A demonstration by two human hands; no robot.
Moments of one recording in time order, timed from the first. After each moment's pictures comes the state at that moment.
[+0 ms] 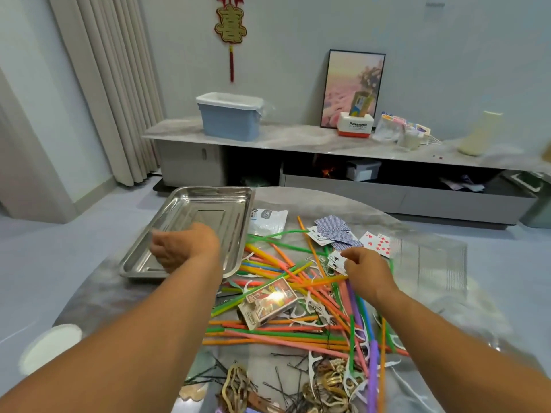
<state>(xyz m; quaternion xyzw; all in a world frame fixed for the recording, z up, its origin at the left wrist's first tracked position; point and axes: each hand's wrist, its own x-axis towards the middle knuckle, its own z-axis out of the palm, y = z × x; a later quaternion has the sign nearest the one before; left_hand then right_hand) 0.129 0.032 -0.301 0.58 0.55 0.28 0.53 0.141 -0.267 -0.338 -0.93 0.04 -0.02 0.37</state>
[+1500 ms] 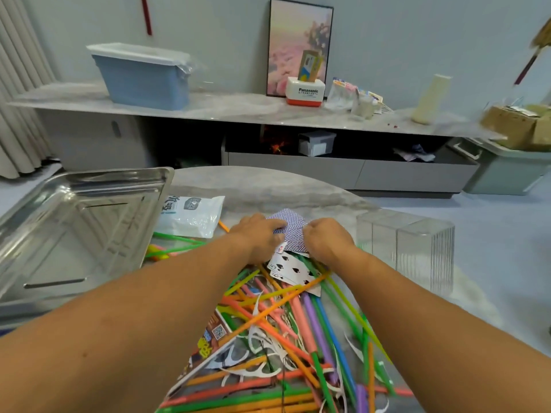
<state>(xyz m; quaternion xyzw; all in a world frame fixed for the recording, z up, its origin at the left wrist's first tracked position) 0.286 -0.131 -0.384 0.97 -0.15 -0.13 0.16 0.266 -0.290 -0.369 -0.95 0.15 0.06 0.28</state>
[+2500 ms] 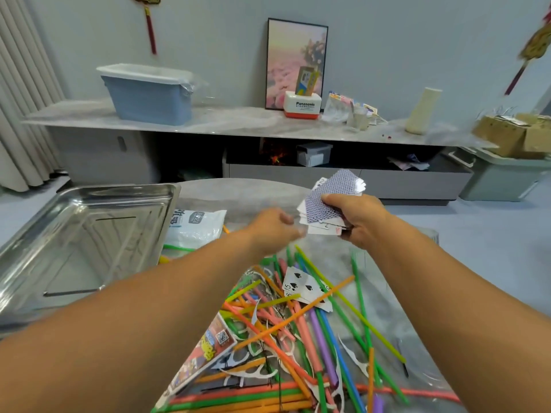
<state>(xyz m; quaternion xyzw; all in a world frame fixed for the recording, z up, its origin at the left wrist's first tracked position) 0.252 -0.153 -0.333 0.84 -0.05 -0.16 0.52 0.257 -0.318 -0.292 -0.66 0.25 0.01 0.71</state>
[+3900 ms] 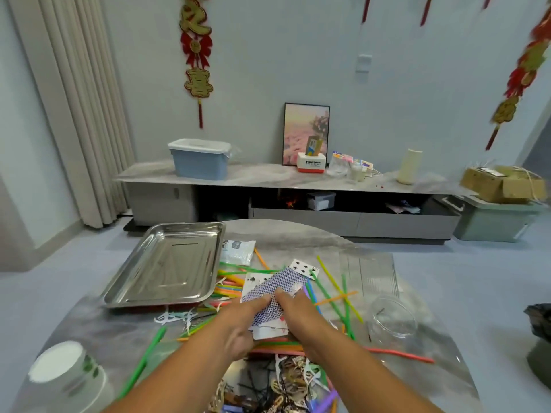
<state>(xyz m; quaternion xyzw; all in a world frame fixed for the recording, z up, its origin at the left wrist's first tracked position) 0.017 -0.092 -0.288 0.47 0.22 -0.16 0.84 0.031 -0.216 -0.301 -0.77 0.11 0.14 0.61</state>
